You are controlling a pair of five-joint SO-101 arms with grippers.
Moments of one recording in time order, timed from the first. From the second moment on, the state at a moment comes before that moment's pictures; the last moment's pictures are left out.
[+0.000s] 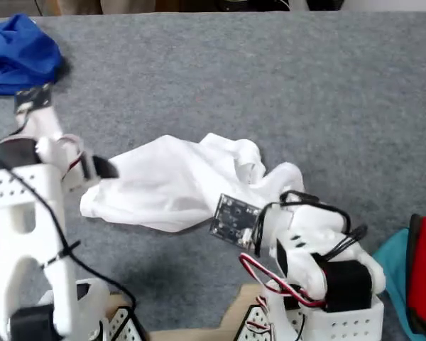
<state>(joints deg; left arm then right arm) -12.4 -26.6 20.7 88.2 -2.5 -8.5 -74.8 45.0 93.6 58.2</state>
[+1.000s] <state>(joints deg) 2.4 46.1 -36.7 94.2 10.2 4.6 -5.9 25.4 80.8 23.2</state>
